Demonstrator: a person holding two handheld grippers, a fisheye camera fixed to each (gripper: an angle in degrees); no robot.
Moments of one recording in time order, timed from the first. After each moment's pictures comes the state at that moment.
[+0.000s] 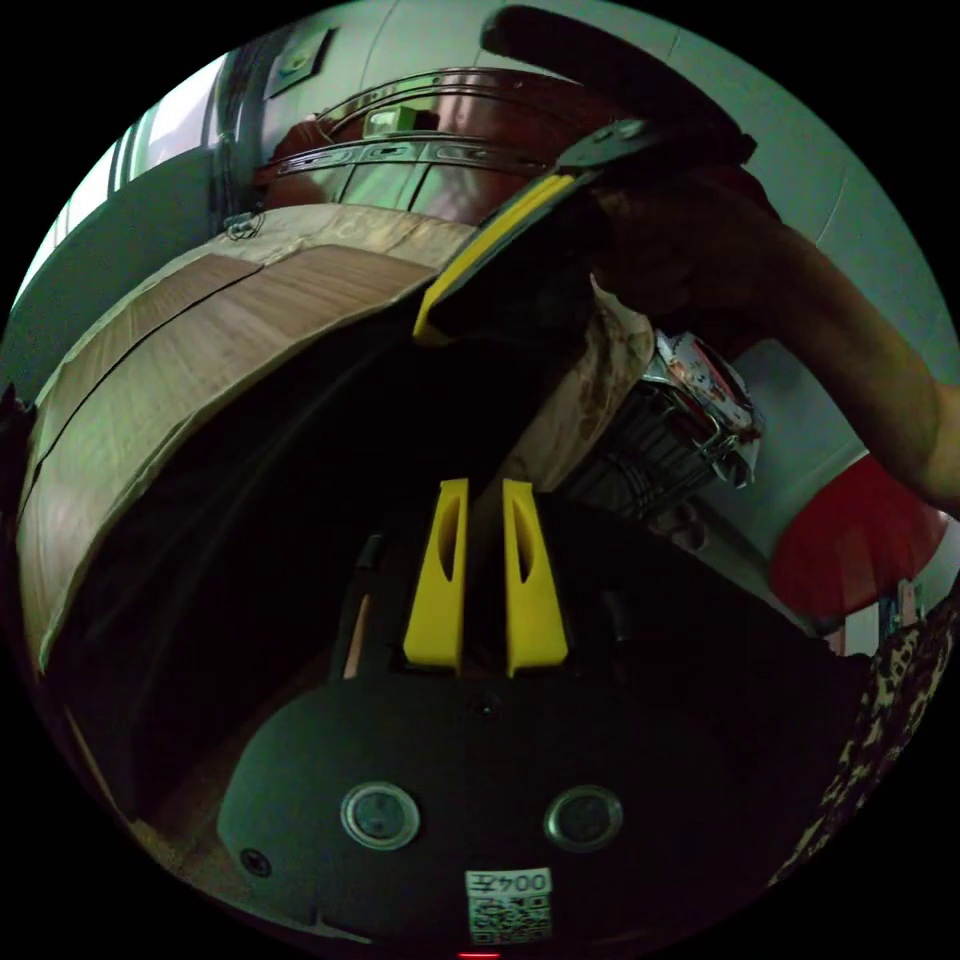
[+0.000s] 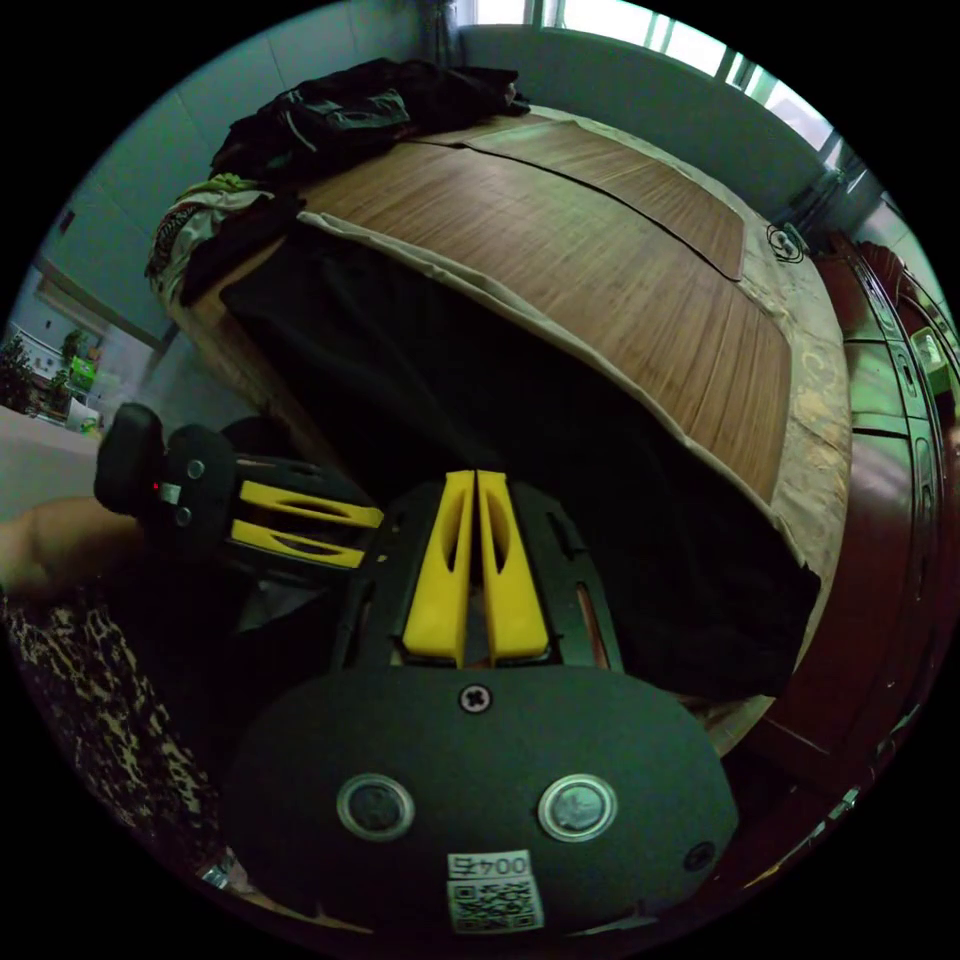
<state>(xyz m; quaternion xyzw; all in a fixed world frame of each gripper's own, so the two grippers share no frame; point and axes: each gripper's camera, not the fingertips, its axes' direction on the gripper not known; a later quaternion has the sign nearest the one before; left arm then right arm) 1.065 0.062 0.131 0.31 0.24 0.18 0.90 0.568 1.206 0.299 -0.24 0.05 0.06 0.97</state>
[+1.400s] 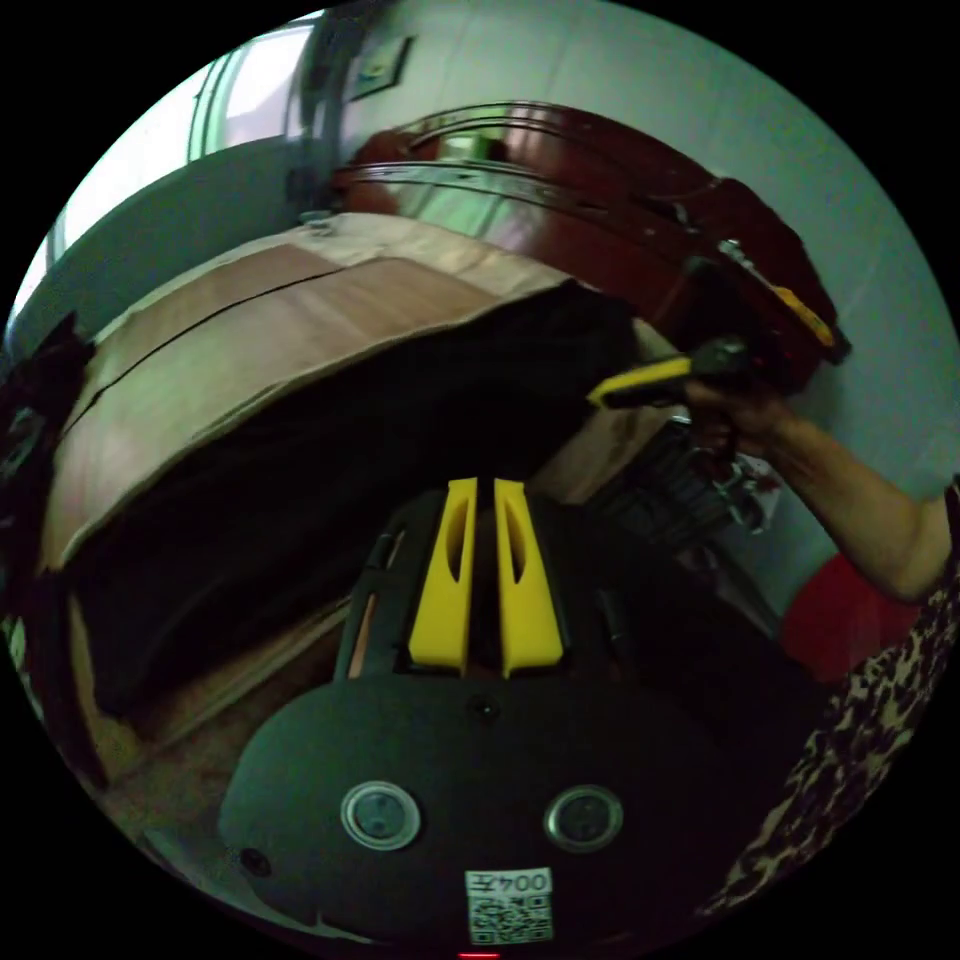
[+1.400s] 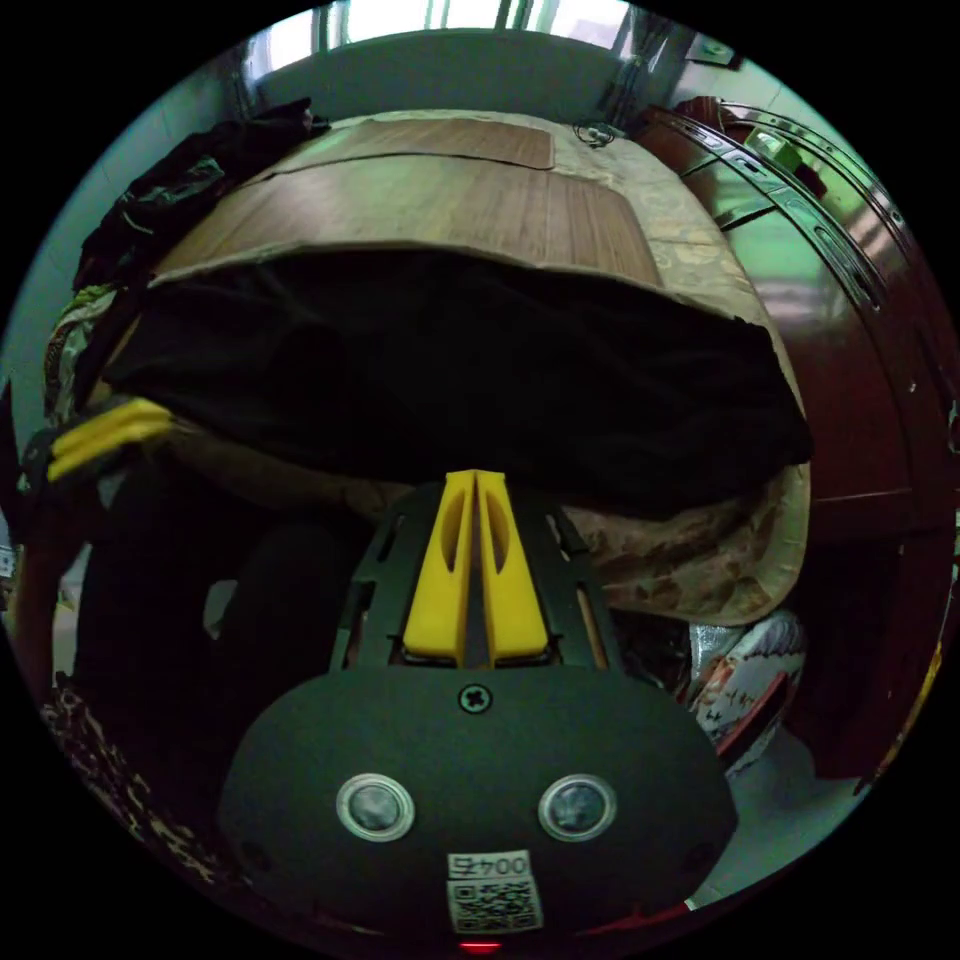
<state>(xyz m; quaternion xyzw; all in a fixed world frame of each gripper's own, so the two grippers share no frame) 0.973 0.161 0.161 0.31 0.18 0.01 0.93 0.501 1.332 0.301 -0.23 0.19 0.23 0.93</state>
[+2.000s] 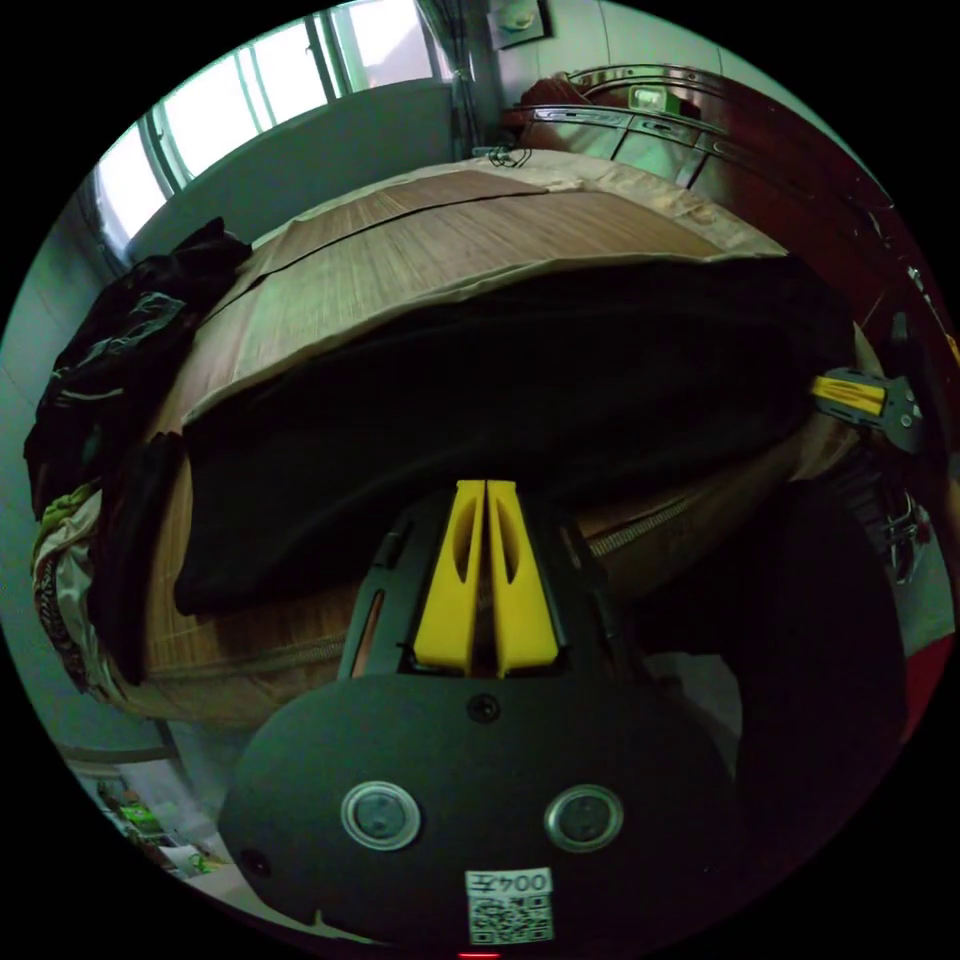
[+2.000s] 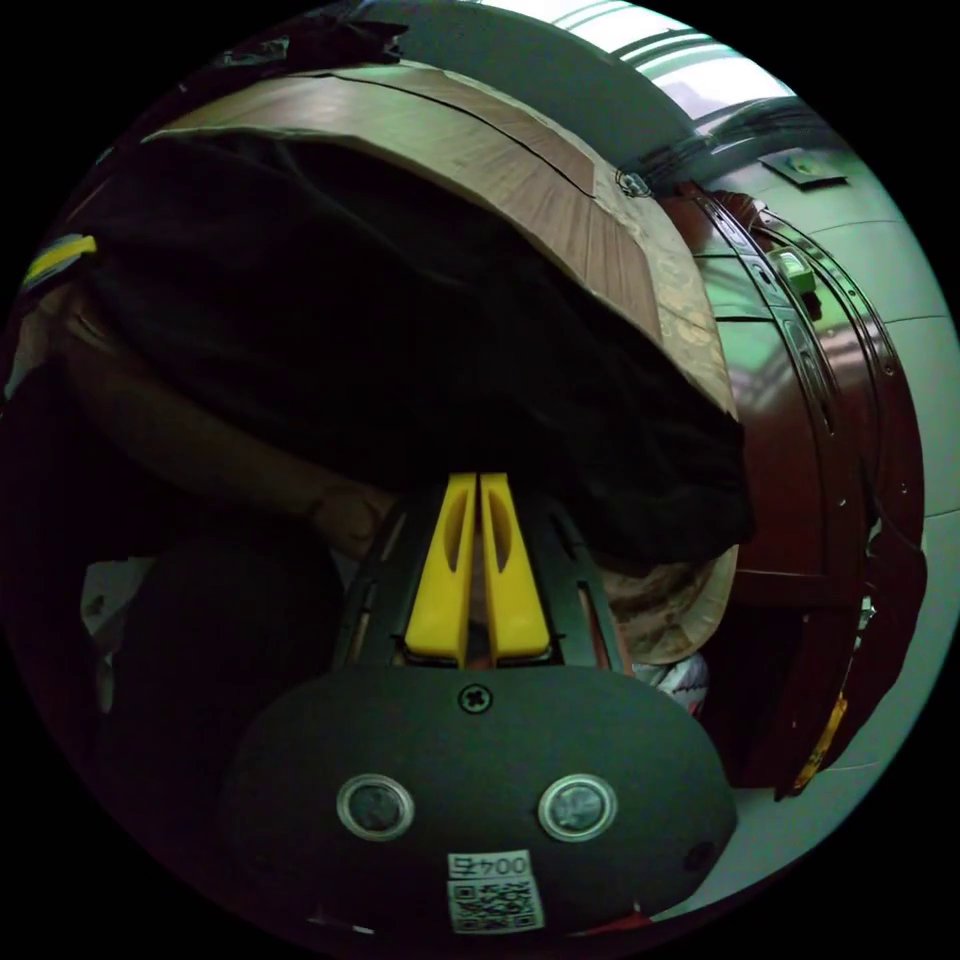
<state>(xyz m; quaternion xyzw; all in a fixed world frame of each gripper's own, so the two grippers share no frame) 0.823 0.206 0.275 0.25 0.06 -0.10 0.96 0.445 1.340 0.375 -0.28 0.34 0.11 0.89</state>
